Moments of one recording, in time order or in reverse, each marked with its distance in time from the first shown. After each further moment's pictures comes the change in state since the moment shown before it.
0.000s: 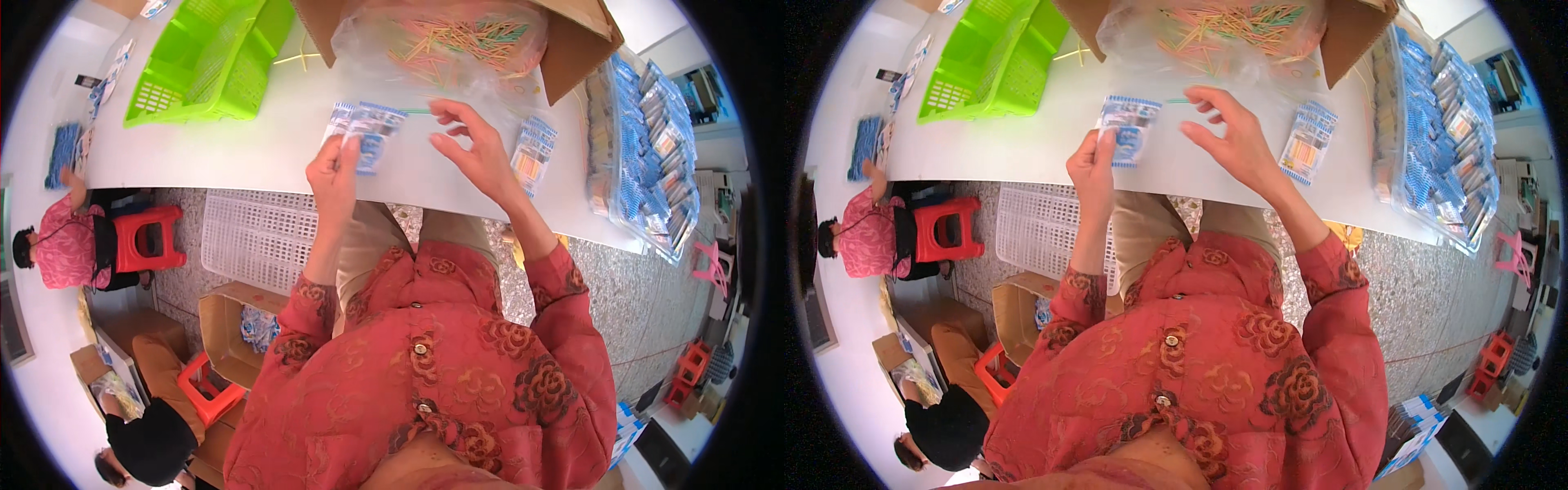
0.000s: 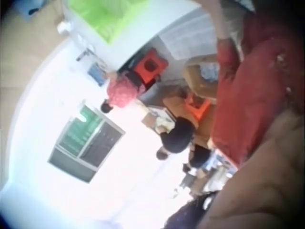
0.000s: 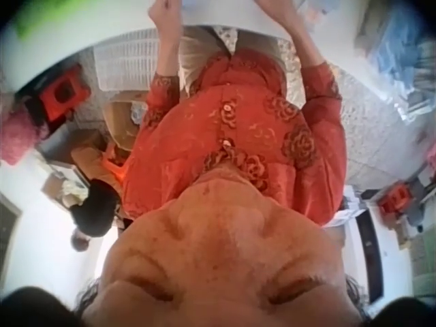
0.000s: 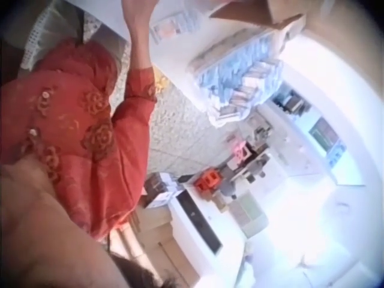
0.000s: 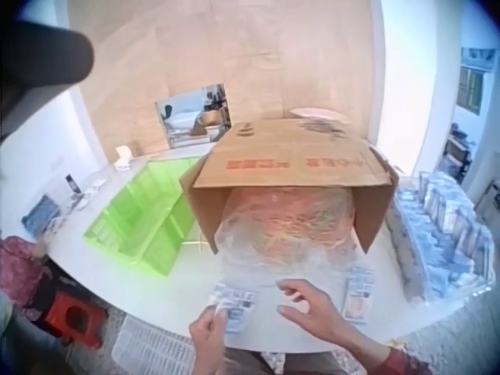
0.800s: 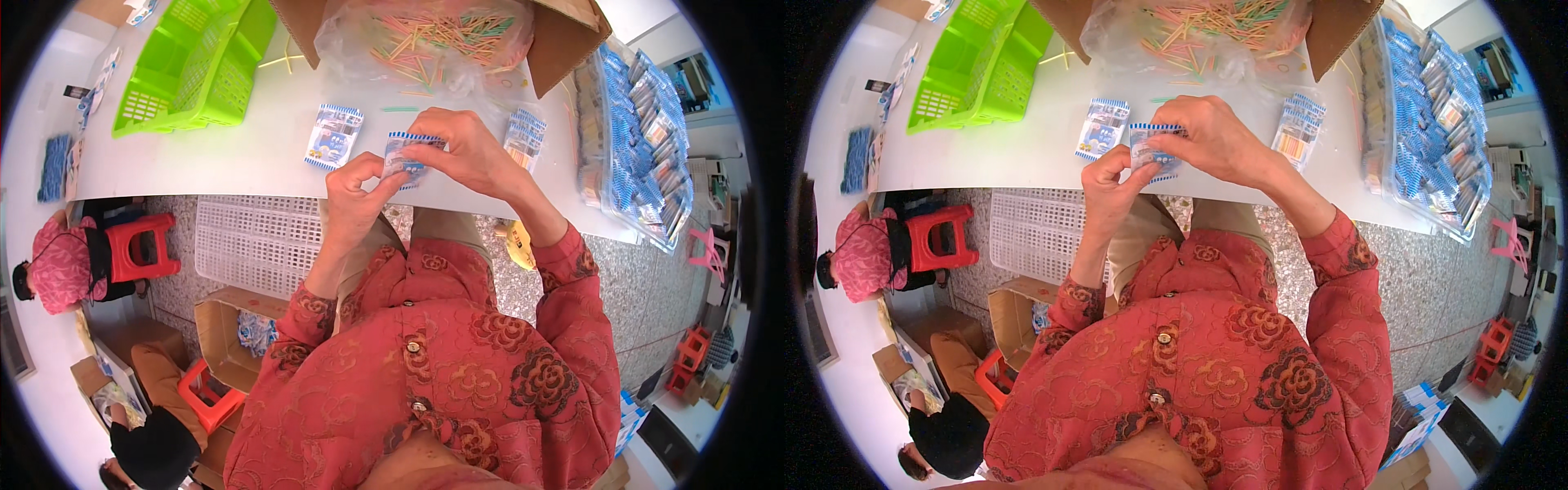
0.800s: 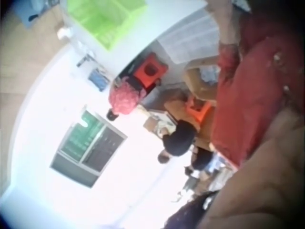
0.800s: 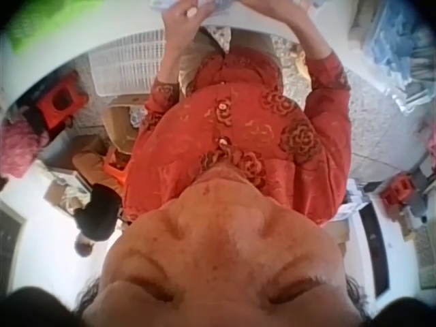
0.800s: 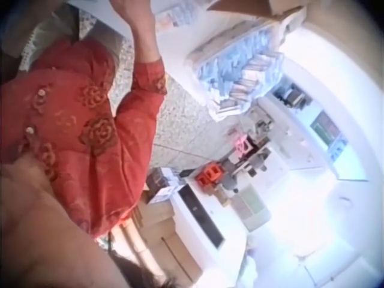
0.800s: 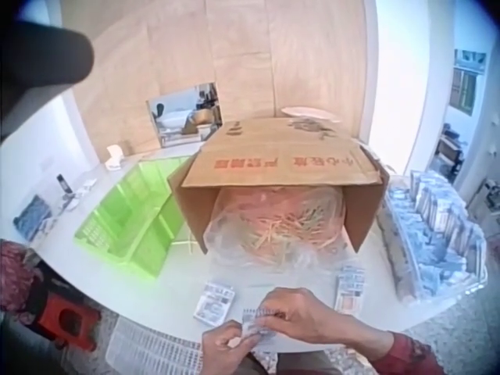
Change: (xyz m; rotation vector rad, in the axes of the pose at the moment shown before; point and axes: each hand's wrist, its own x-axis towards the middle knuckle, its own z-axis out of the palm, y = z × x) left_hand -0.024 0.035 0.023 0.034 -0.334 0.153; right_hand 0.017 -0.040 -0.016 -0.244 -0.387 -0.140
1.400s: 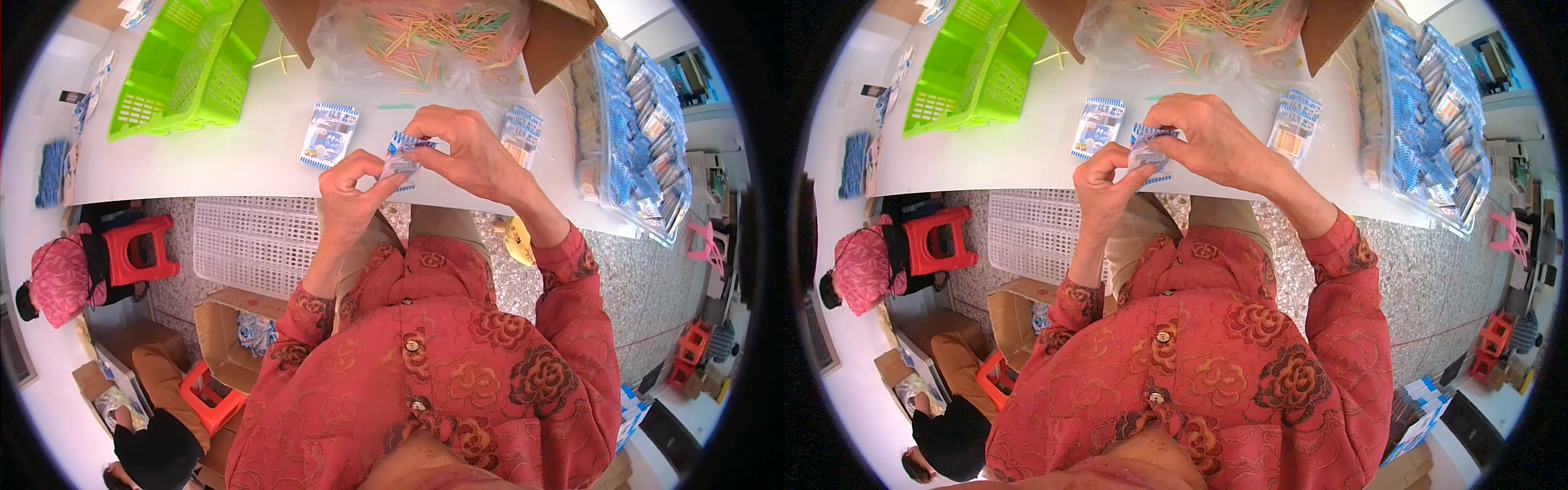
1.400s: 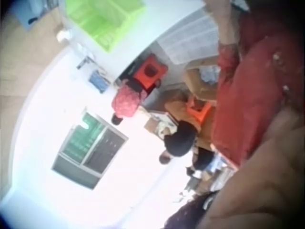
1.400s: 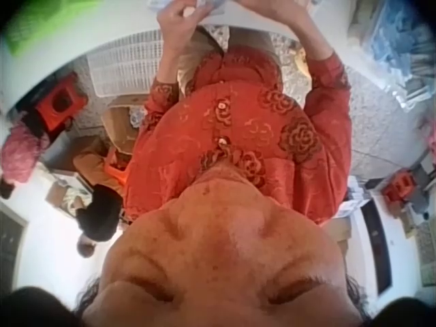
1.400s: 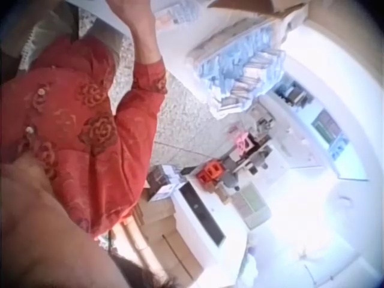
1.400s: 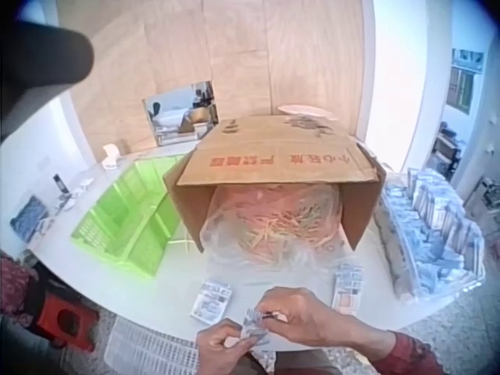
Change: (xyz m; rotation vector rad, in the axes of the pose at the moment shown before) left_hand 0.000 -0.003 0.001 -0.081 0.034 0.060; right_hand -0.004 -0.012 -0.007 0.050 0.014 -0.006
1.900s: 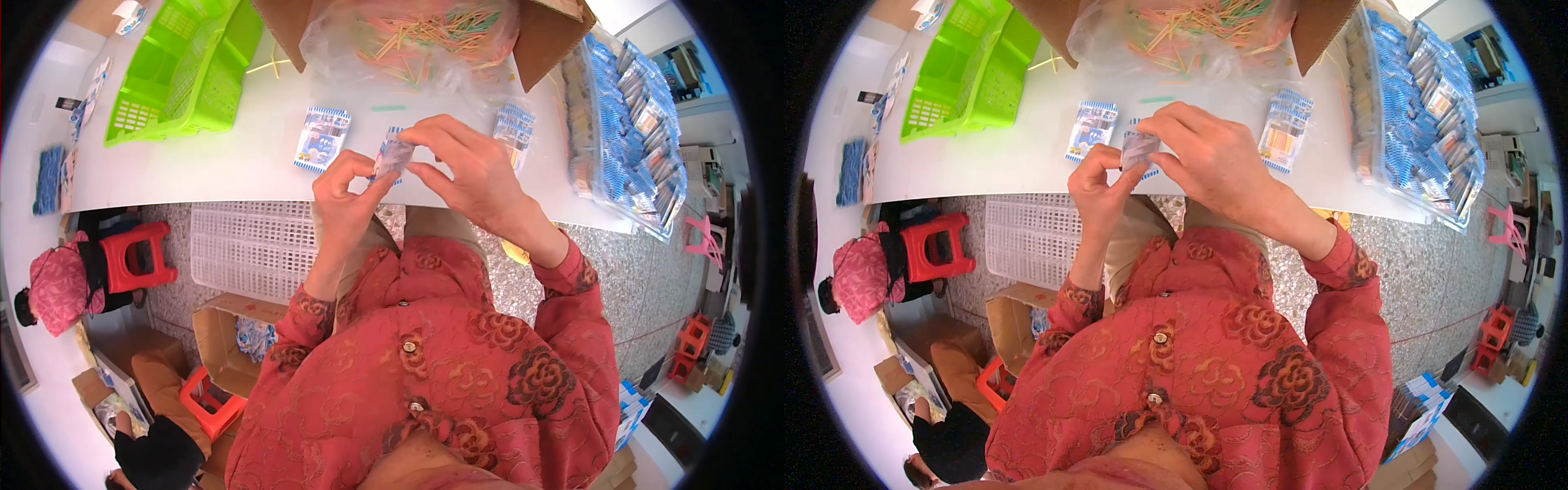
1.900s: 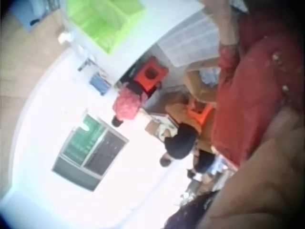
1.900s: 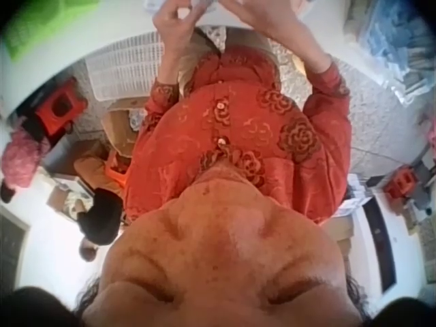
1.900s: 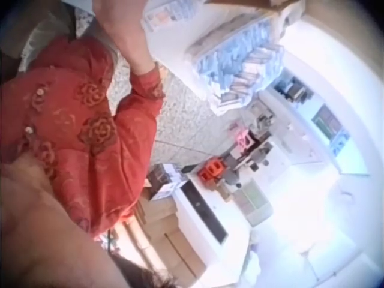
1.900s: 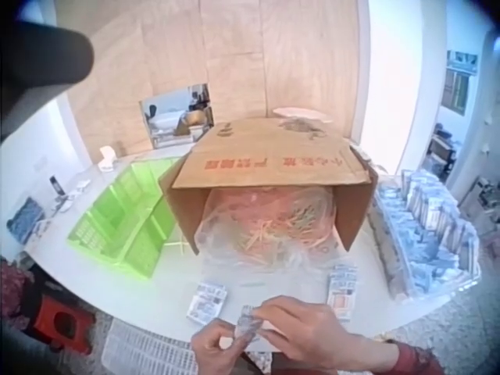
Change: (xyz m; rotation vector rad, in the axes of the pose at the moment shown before) left_hand -0.001 0.000 0.007 0.050 0.109 0.100; right_hand -0.025 -0.018 0.008 -0.302 0.338 -0.196
